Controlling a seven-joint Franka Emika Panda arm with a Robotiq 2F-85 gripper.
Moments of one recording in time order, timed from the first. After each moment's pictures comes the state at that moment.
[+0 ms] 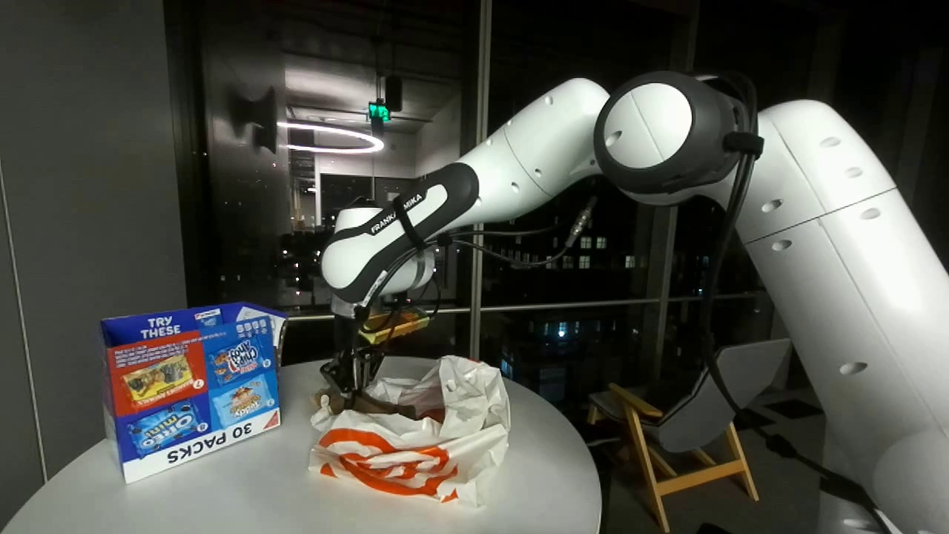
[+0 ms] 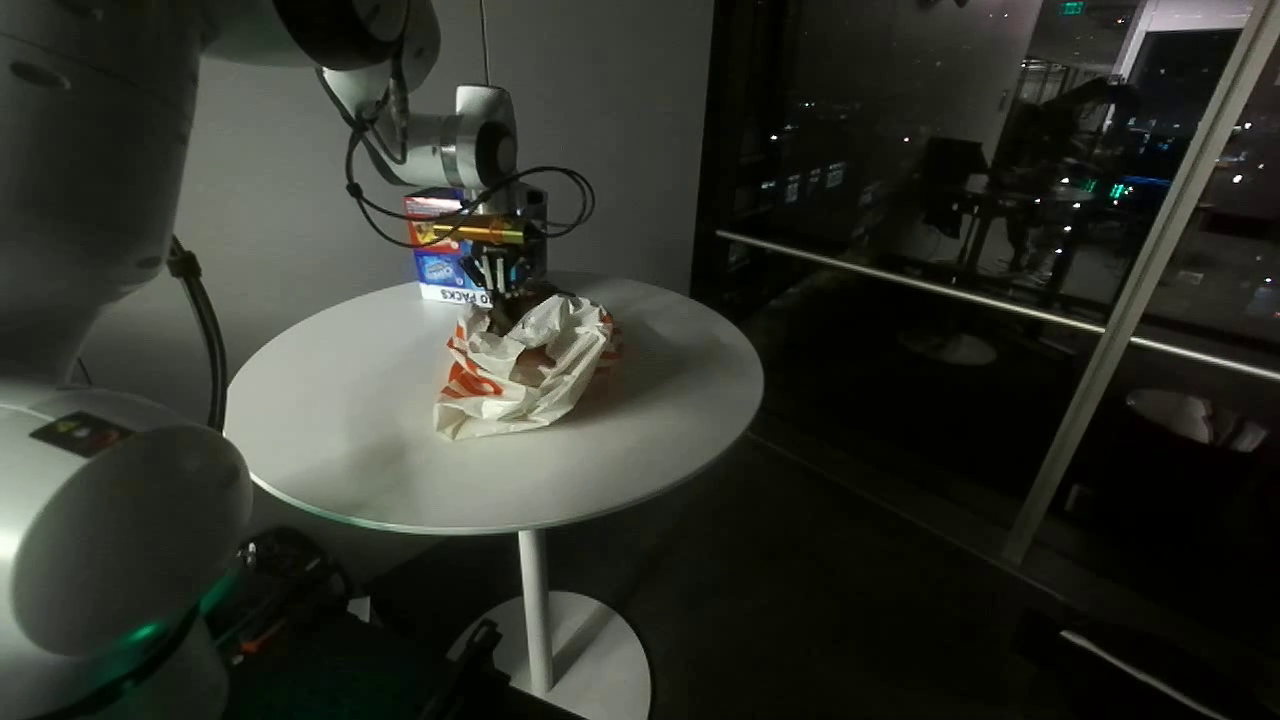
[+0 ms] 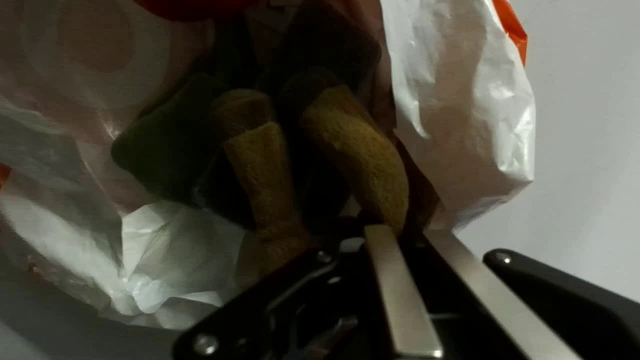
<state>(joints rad) 0.18 0.50 0.11 -1.67 -0.06 2.24 -0.01</state>
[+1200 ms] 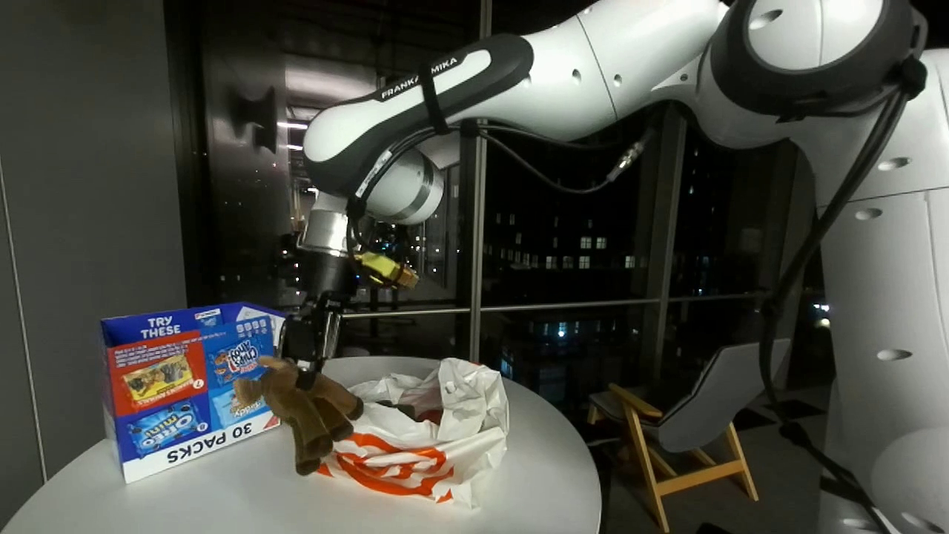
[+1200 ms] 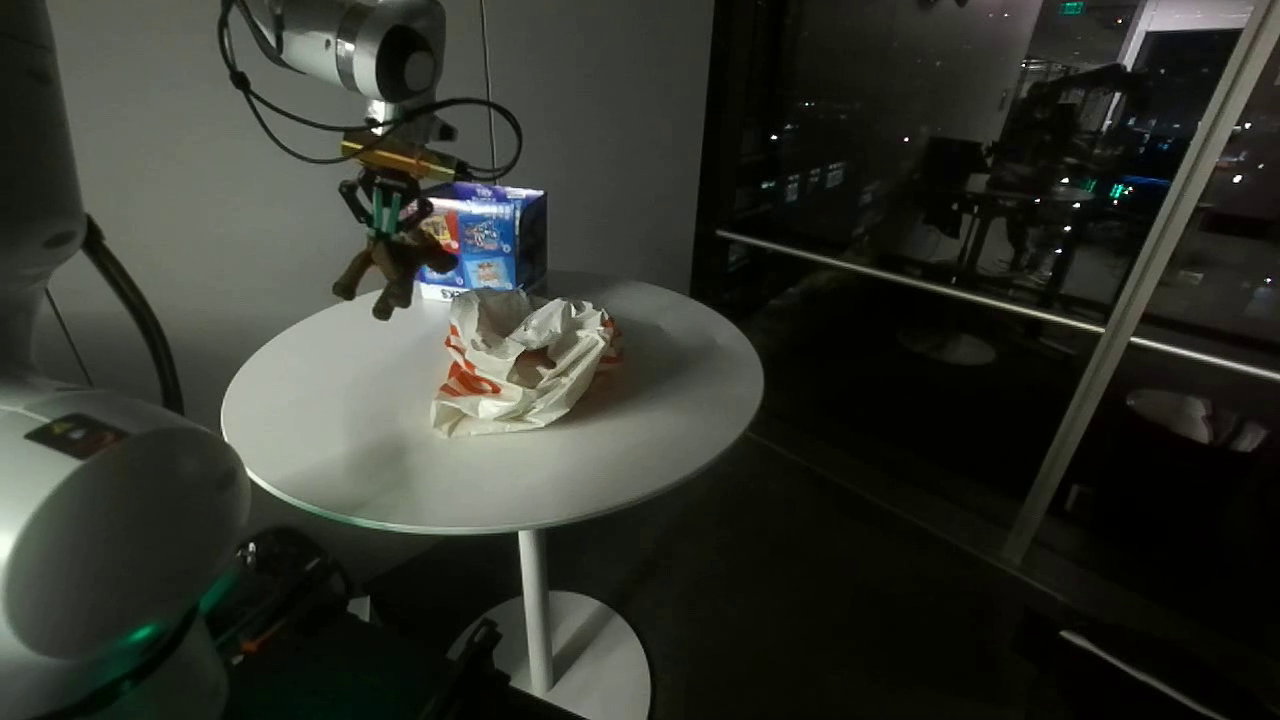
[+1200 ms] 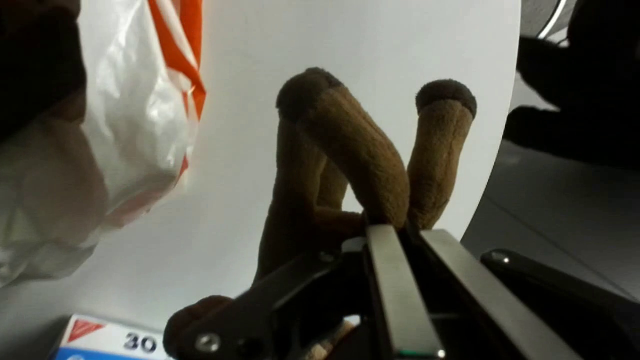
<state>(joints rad) 0.17 0.19 0.27 -1.83 0.26 2.04 -0.43</state>
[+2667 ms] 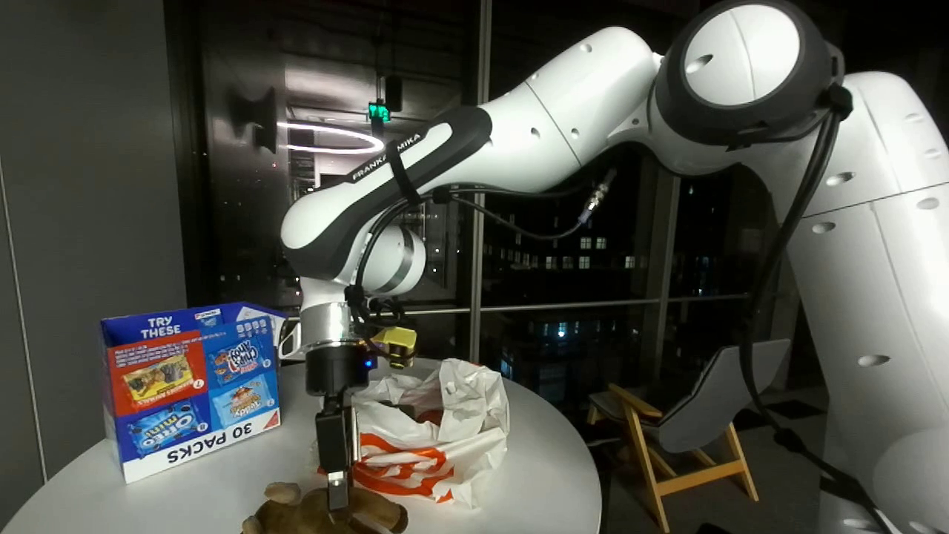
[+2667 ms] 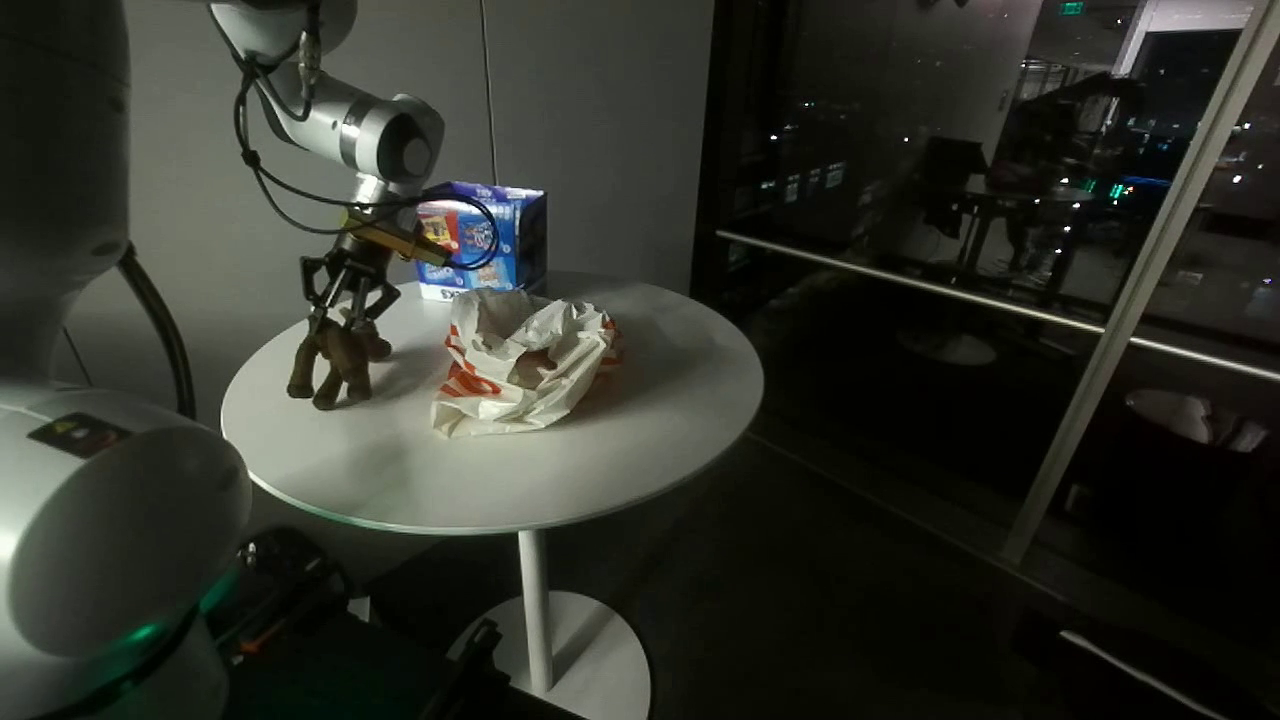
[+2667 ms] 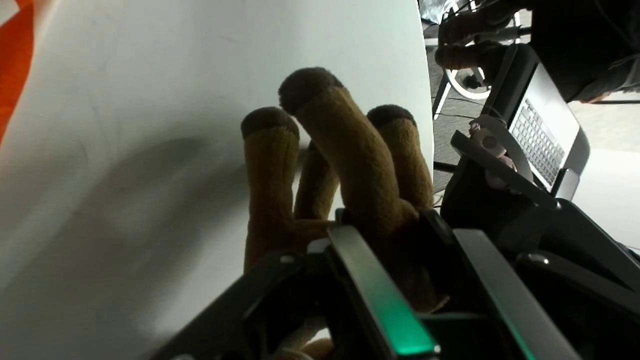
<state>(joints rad) 0.18 0.34 0.31 -1.88 0.29 1.83 -0.68</state>
